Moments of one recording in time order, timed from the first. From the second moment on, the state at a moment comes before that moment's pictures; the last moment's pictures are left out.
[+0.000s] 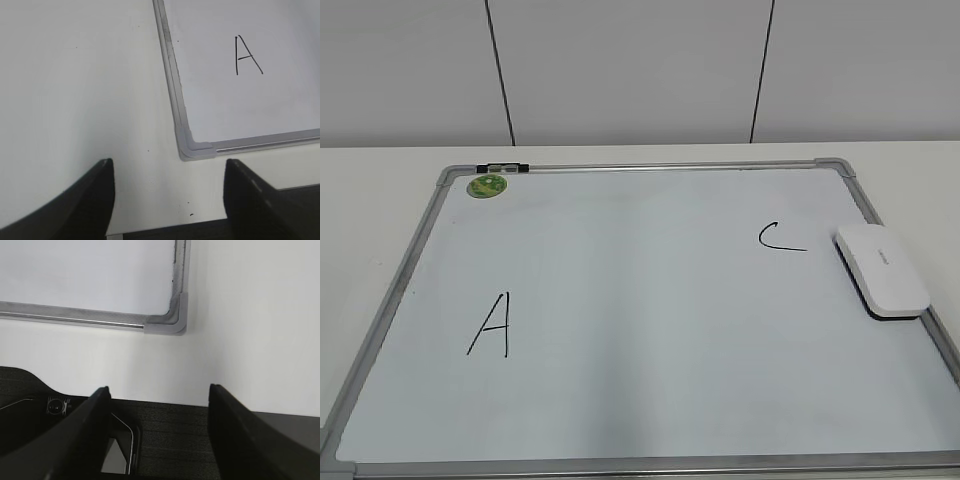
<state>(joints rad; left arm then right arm) -0.10 0.19 -0.52 -0.01 1.10 -0.02 0.10 0.48 -0.50 -0.05 1.14 -0.02</state>
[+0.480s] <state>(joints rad) -0.07 0.14 -0.52 -0.01 1.10 -0.02 0.10 0.38 -0.50 -0.05 1.14 -0.03</state>
